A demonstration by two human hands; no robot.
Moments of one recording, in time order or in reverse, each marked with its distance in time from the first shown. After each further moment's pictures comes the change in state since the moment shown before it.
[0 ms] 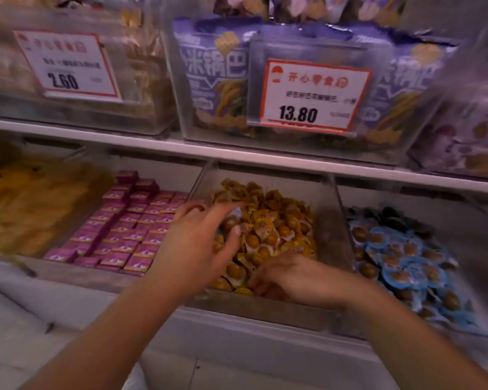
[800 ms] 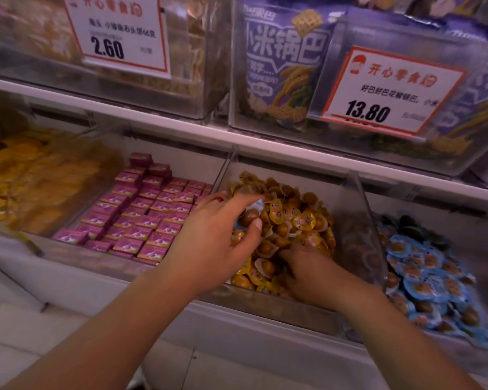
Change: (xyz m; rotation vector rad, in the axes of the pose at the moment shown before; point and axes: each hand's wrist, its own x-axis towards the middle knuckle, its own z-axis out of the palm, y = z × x) left_hand -0.003 -0.013 -0.009 -0.208 -0.039 -0.083; right_hand 0.044 0.031 0.002 -0.767 0.169 0.015
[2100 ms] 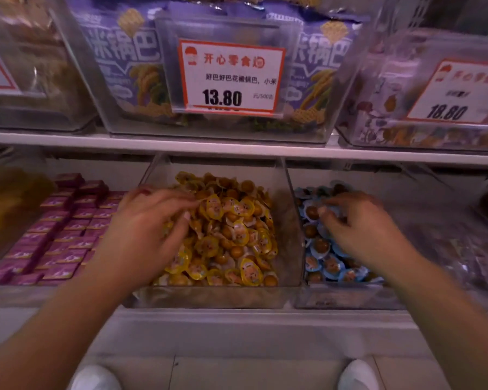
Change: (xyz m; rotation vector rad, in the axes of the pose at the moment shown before) left_hand 0.021 0.001 0.004 0.178 -0.117 0.192; right_hand -0.107 0.093 -0.059 0.196 0.707 0.288
